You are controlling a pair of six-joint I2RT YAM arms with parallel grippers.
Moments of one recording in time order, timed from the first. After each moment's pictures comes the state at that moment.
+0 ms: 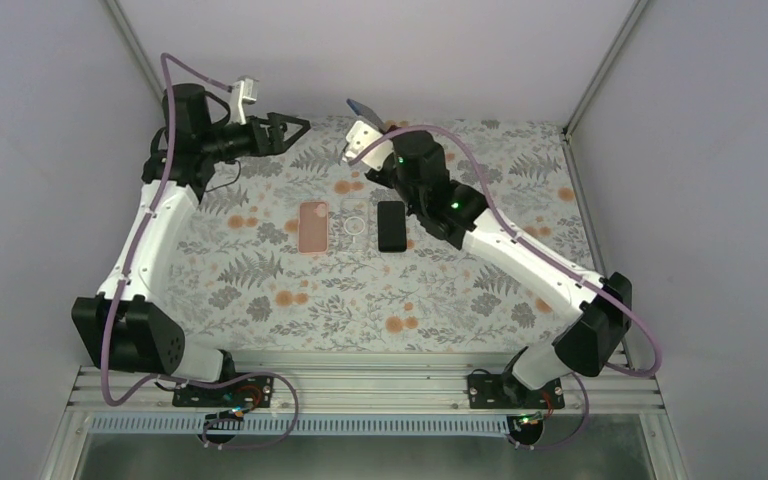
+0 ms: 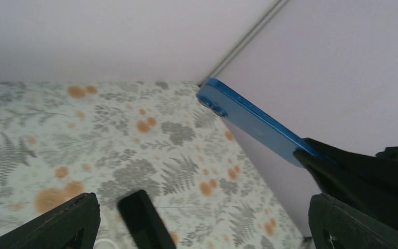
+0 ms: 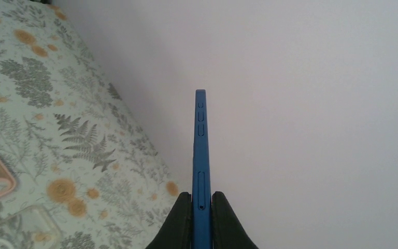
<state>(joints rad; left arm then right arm) -0.06 1.43 1.44 -0.40 0.83 -0.38 0.81 1.51 1.47 -0.19 0.39 -0.70</state>
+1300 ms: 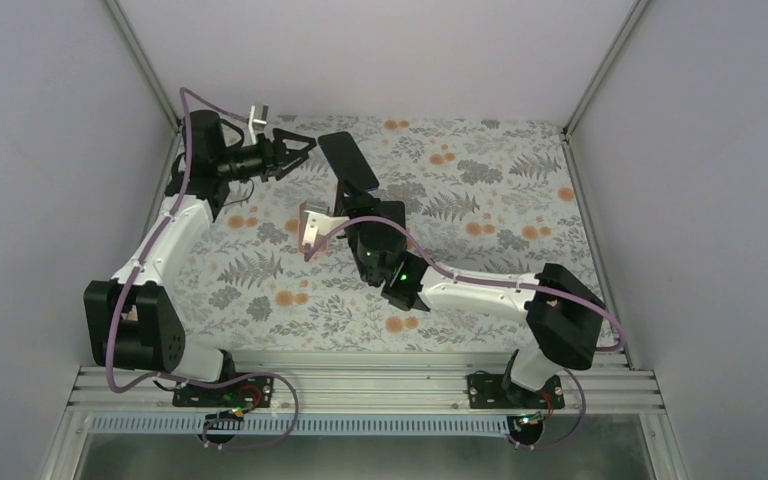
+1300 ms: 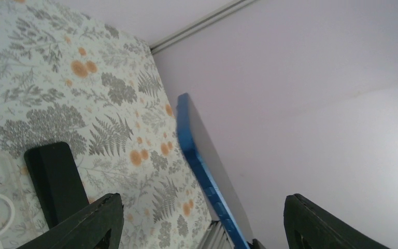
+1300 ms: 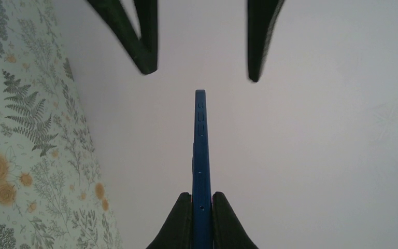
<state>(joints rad) -0.07 1.44 1.18 -0.03 1.05 -0.85 1.11 1.61 1.03 0.67 0.77 -1.37</state>
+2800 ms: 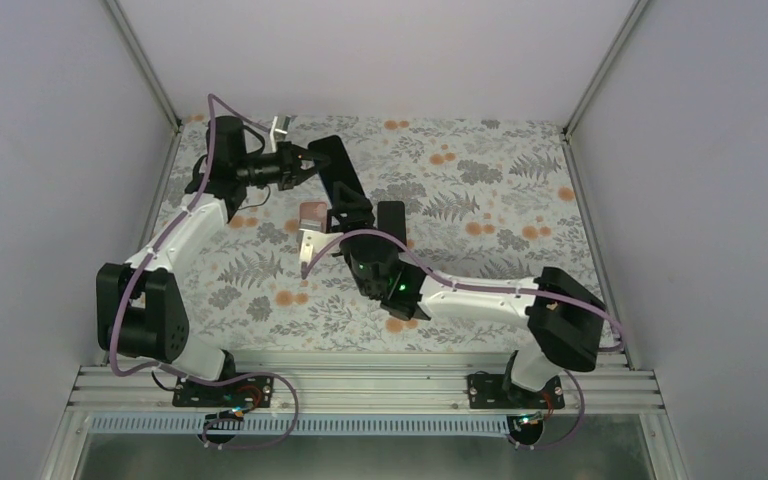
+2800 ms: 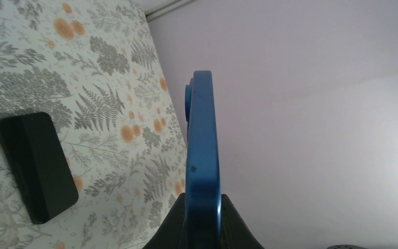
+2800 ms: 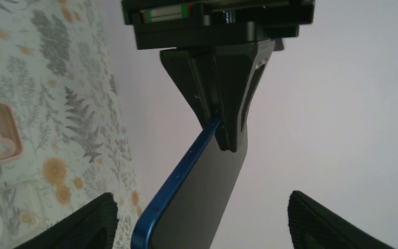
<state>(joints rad) -0.15 1.50 1.14 0.02 1.07 -0.91 1.16 1.61 0.99 0.62 0.76 -1.31</state>
